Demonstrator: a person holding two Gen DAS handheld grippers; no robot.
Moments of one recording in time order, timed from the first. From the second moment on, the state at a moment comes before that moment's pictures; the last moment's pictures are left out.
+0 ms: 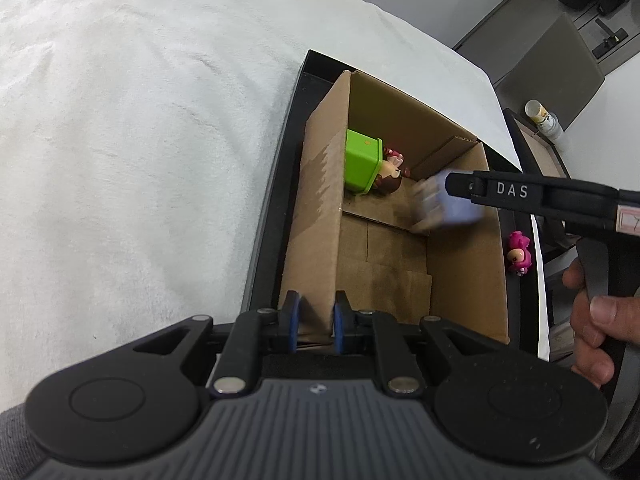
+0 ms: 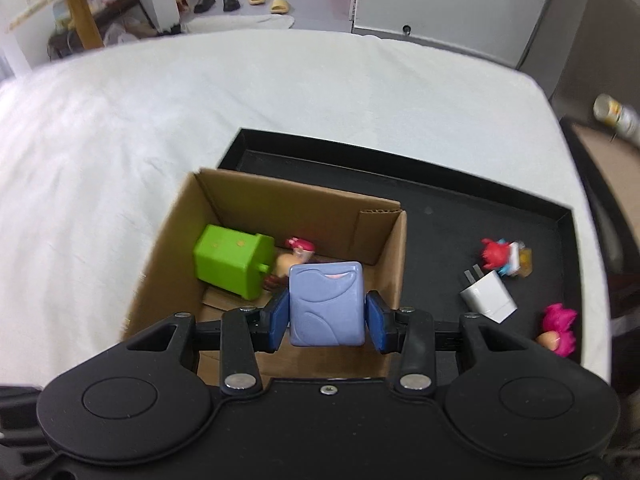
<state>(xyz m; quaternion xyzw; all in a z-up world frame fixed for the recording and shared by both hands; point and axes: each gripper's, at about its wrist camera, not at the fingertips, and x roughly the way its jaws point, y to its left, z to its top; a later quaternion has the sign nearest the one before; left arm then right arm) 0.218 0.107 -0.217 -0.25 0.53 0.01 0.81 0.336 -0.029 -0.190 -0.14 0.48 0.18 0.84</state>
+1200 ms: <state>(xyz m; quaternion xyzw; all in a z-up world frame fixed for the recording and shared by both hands) 0.220 0.091 -0.207 -0.21 0.53 0.04 0.82 0.322 -0.161 -0.168 -0.02 0.49 0.18 0.85</state>
